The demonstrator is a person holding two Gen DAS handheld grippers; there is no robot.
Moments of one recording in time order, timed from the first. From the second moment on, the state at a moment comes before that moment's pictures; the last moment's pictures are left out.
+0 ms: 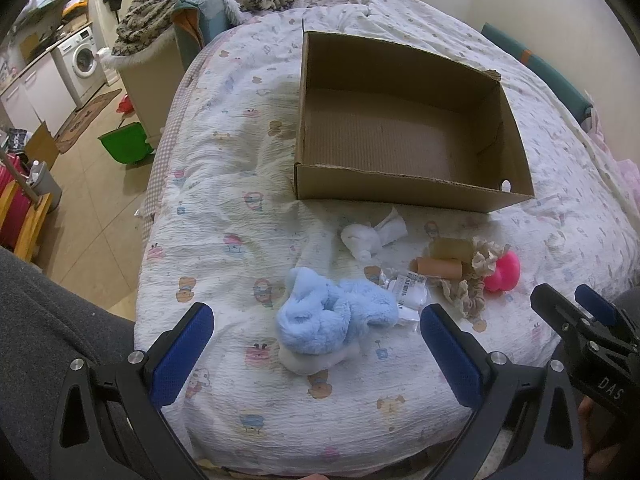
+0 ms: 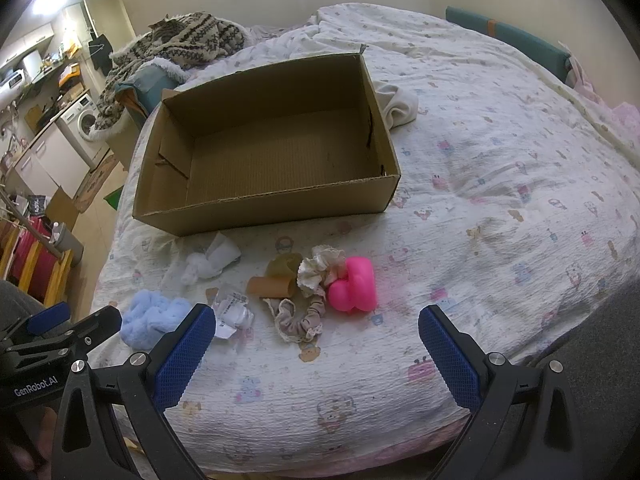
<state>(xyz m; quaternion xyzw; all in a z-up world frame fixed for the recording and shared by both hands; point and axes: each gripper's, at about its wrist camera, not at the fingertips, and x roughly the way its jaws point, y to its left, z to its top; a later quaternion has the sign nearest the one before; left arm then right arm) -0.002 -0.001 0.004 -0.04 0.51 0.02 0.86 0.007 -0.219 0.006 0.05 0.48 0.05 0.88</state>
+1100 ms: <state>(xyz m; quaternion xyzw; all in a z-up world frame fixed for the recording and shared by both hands) -0.002 -0.003 0.002 -0.04 0.51 0.02 0.86 0.007 -0.220 0.007 0.05 0.48 0.05 0.87</state>
